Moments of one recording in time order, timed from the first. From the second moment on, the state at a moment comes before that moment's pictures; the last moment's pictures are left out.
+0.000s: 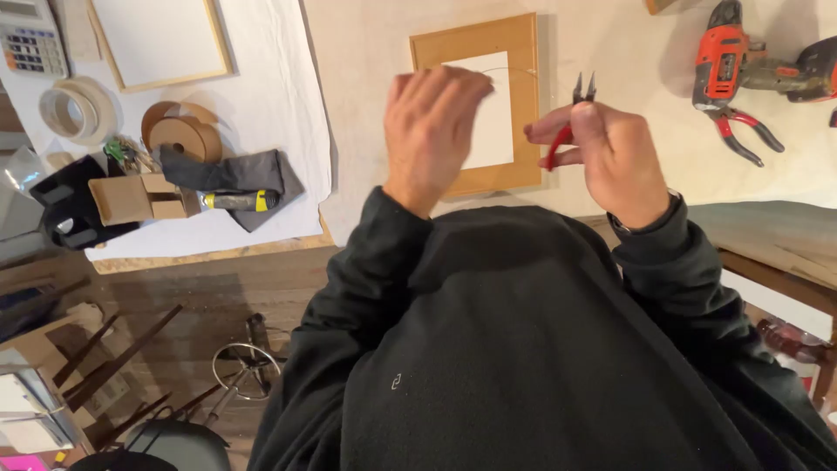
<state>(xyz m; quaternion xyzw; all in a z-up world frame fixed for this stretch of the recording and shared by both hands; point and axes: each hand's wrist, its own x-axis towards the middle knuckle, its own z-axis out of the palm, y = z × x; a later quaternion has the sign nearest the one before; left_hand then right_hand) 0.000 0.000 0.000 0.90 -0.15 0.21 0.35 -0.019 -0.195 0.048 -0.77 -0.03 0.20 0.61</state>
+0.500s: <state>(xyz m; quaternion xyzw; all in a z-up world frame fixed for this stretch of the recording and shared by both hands) 0.156 0.054 -0.188 0.97 -0.05 0.09 0.24 -0.040 -0.210 -0.001 -0.75 0.20 0.38 0.50</state>
